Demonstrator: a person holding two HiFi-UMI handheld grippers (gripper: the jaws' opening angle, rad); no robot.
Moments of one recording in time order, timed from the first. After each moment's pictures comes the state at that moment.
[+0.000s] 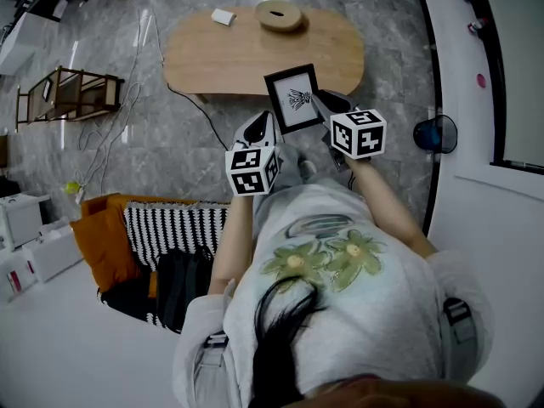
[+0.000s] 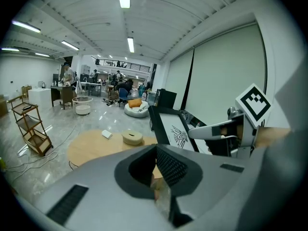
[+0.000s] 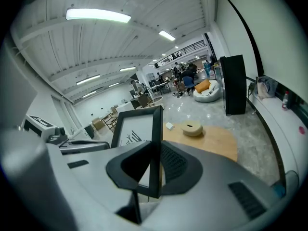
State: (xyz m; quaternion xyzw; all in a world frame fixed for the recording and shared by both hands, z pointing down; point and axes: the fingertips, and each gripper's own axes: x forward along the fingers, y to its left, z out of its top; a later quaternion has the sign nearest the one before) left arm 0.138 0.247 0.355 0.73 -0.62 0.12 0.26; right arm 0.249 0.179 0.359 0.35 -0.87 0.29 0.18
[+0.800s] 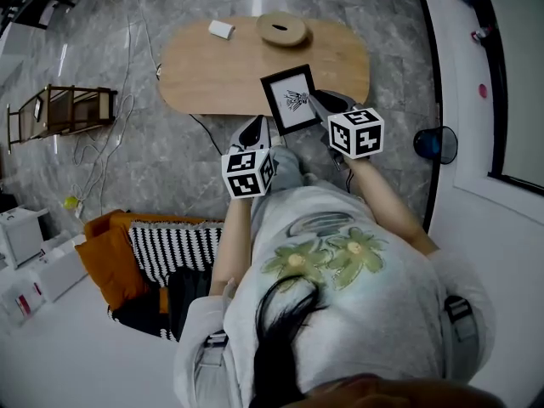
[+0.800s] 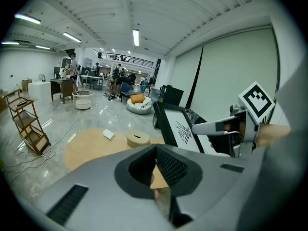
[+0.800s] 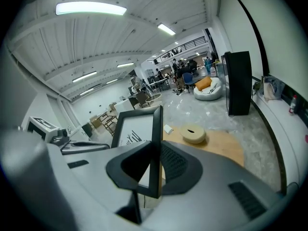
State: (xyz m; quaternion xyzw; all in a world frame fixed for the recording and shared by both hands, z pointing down) left arm 0.074 0.151 0.382 0.72 -0.62 0.13 0.29; right arm 0.193 0.078 0.375 0.34 -0.87 0.29 0.21
